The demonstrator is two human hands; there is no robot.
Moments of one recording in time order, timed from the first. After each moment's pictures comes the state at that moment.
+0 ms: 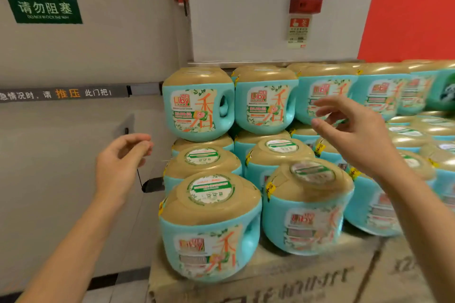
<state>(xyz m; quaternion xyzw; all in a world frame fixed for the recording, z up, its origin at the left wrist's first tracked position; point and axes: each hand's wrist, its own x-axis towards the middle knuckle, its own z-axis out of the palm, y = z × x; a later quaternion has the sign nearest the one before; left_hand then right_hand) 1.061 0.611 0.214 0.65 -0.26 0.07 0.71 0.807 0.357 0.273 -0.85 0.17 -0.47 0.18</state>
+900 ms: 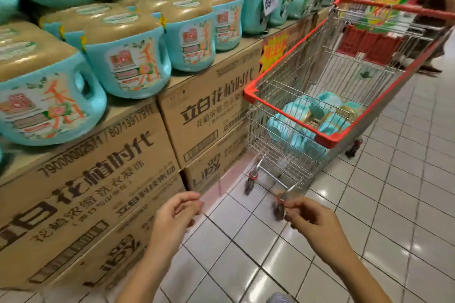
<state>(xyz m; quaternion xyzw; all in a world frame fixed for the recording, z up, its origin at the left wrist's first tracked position) 0.622 0.539 0.004 0.65 -0.35 -0.46 0.50 0.362 0.504 0.002 -0.56 0.59 -0.34 0.48</state>
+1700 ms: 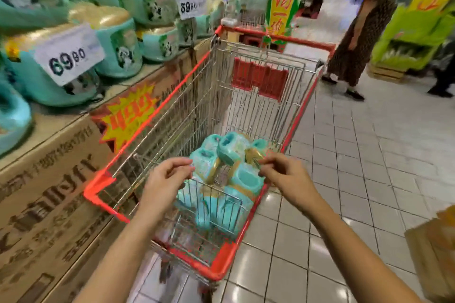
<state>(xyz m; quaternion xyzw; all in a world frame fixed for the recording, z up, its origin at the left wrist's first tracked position) 0.322 0.063 0.035 0.55 -0.51 -0.49 0.45 0.081 0.100 0.051 -0.53 0.64 -0.43 0.37</state>
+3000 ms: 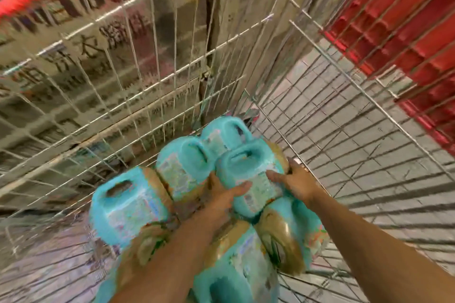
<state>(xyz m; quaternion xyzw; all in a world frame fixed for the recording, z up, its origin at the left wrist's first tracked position) 0.078 -0.347 -0.371 0.59 -0.01 -0.65 0.48 -0.086 -0.432 -0.345 -0.50 0.68 -0.09 0.54</state>
